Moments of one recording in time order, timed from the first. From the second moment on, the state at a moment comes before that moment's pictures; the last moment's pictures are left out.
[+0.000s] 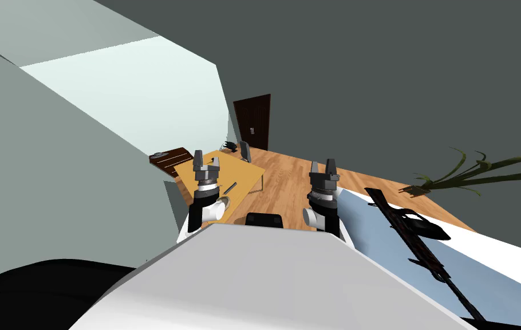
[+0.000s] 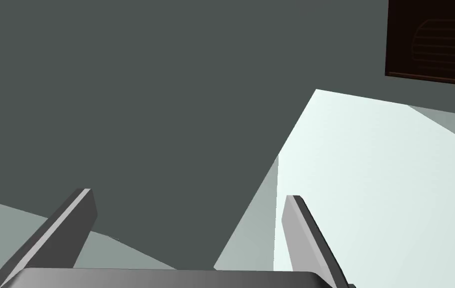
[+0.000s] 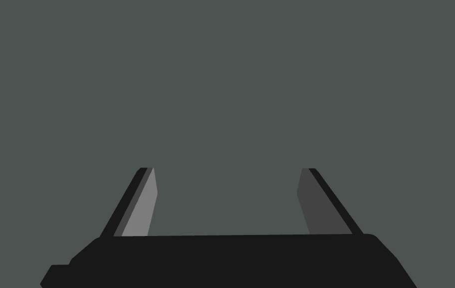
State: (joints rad) left arm 0.49 0.04 0.02 -2.35 0.05 -0.44 -0.05; right arm 0.49 0.00 0.00 -2.20 0.09 -0.65 -0.06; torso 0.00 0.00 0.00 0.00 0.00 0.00
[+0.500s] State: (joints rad) left arm 0.45 0.09 0.10 -2.28 0.06 -0.34 -0.05; right arm 0.49 0.00 0.00 -2.20 0.09 -0.65 -0.06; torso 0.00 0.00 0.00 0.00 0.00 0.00
